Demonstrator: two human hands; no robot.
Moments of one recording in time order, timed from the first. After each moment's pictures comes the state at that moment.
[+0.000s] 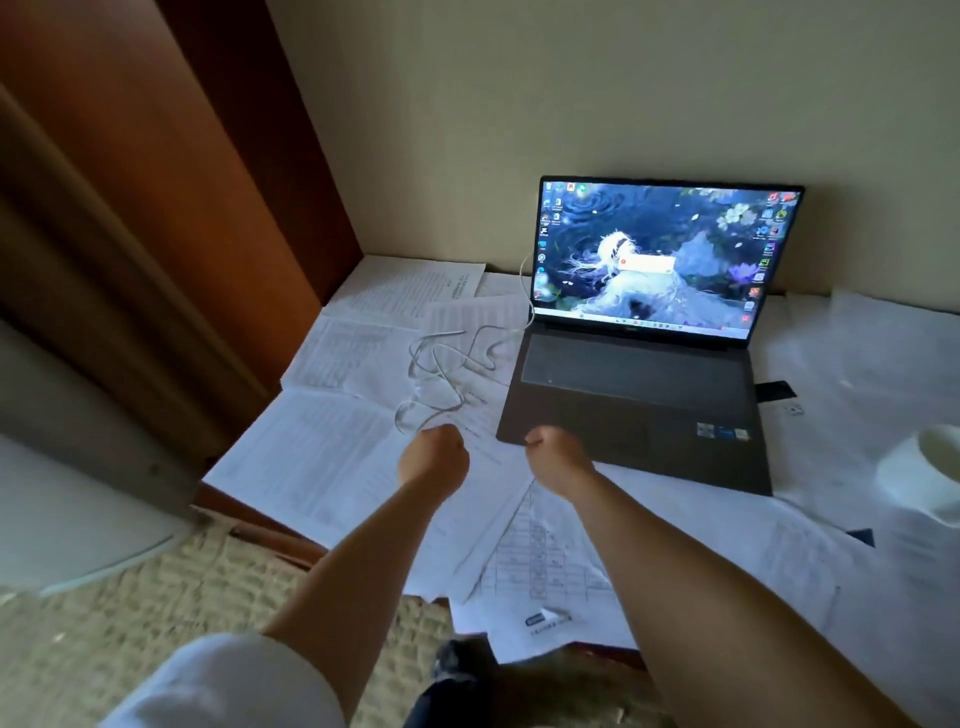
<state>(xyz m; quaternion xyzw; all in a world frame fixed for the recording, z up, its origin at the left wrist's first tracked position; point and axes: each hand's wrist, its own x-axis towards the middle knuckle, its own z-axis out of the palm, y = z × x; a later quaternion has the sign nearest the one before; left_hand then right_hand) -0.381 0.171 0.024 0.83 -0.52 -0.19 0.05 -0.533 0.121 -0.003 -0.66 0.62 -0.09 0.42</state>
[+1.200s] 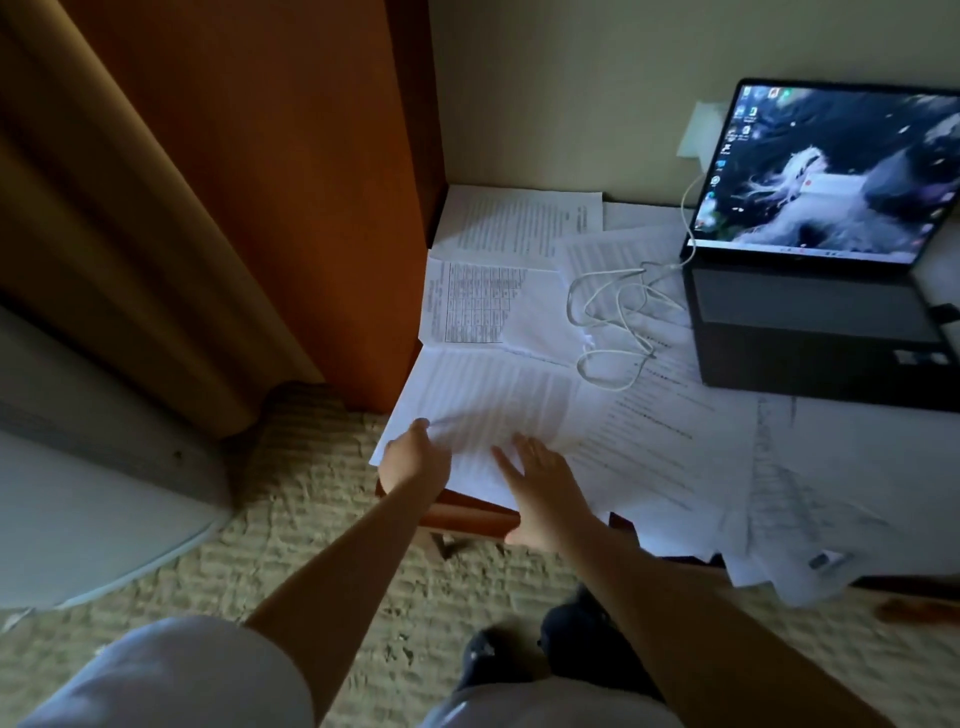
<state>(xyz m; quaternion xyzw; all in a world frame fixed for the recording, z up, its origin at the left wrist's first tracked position) -0.056 0.238 -0.046 0.84 -0.47 -0.27 0.09 -0.233 0.251 -0.061 -0.85 0.48 0.13 0.15</state>
